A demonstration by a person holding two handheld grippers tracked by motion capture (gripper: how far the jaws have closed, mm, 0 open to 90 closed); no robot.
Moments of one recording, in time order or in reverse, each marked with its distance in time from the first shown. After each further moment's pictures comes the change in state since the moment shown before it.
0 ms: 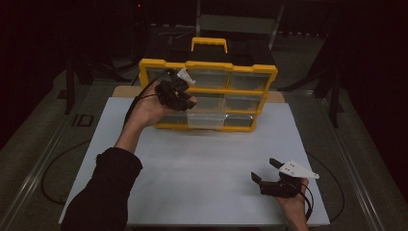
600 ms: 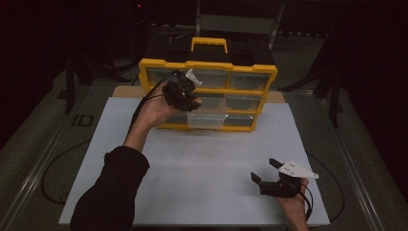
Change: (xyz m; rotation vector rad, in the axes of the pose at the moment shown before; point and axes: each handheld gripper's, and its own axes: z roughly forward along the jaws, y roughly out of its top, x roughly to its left) left arm -0.003 0.010 0.015 0.014 -0.011 -0.008; right arm 0.000 0.000 0.001 0.006 0.001 0.000
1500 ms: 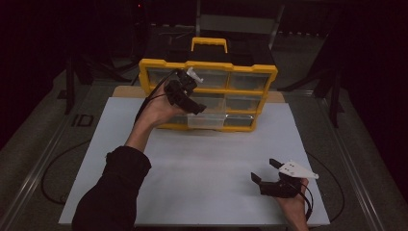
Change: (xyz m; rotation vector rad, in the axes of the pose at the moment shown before) left arm -0.001 0.002 0.001 -0.021 0.033 -0.069; right arm 0.000 0.000 0.000 0.003 0.000 0.002
